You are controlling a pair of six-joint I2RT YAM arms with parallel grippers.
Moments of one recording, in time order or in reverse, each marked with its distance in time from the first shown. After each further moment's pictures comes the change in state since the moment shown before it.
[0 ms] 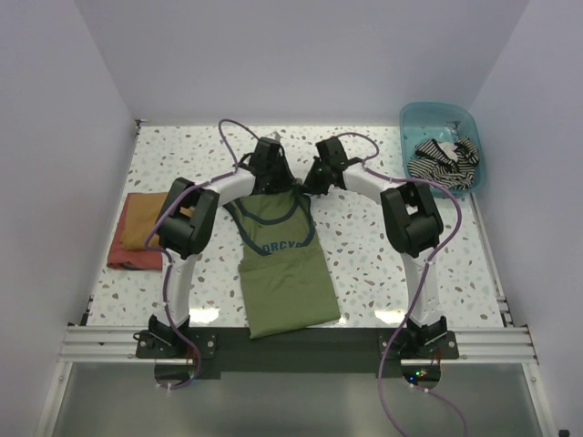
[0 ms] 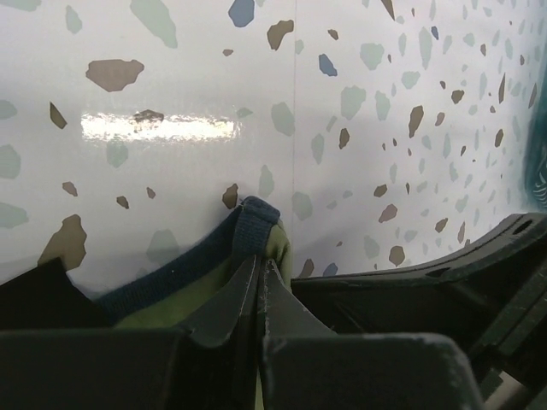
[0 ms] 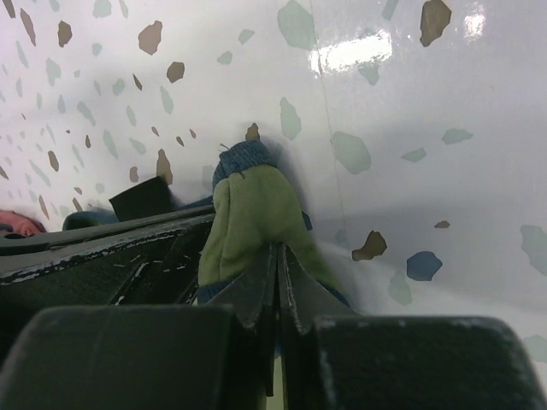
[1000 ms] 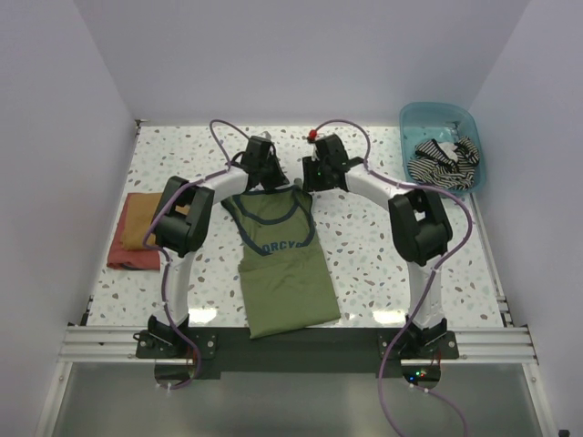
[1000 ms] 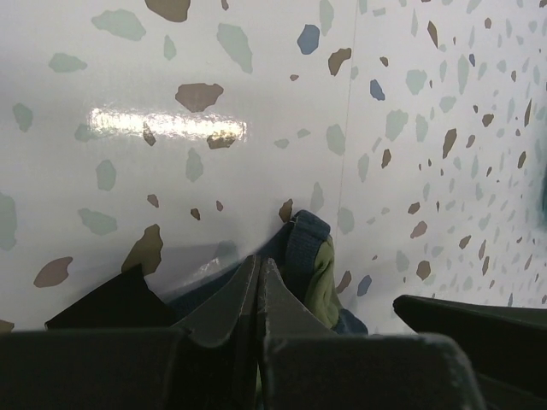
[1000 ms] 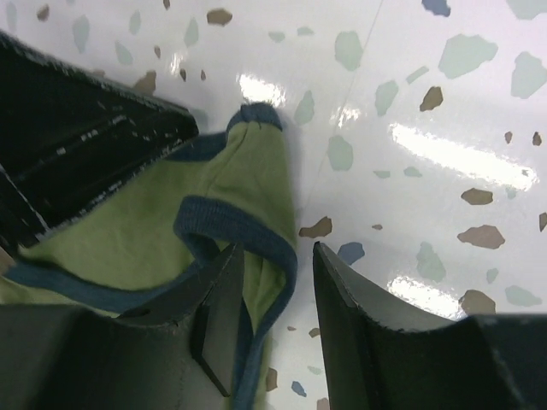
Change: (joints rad) left arm 0.055 0.003 -0.013 -0.016 0.008 0.007; right arm 0.029 -0.108 -0.041 -0.003 0.071 -0.560
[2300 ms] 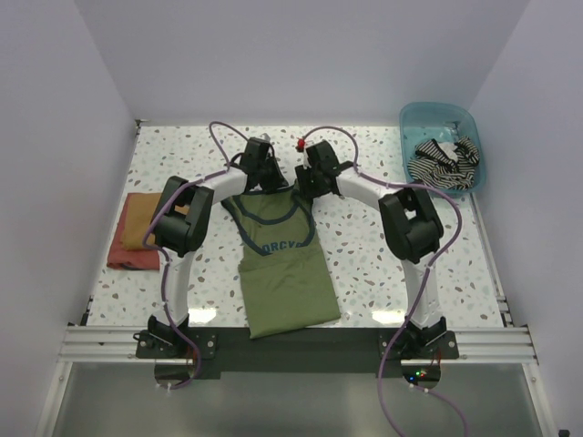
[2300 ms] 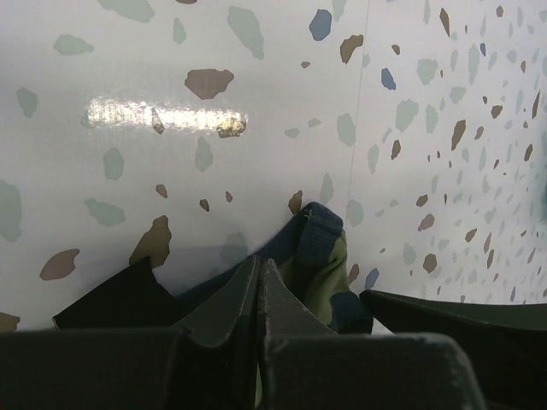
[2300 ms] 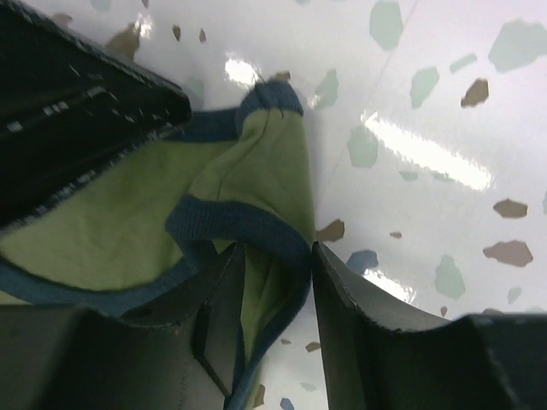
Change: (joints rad) left arm 0.006 -0.002 -0.016 0.001 0.020 0.000; right arm 0.041 0.059 0.021 -0.019 0.027 -0.130
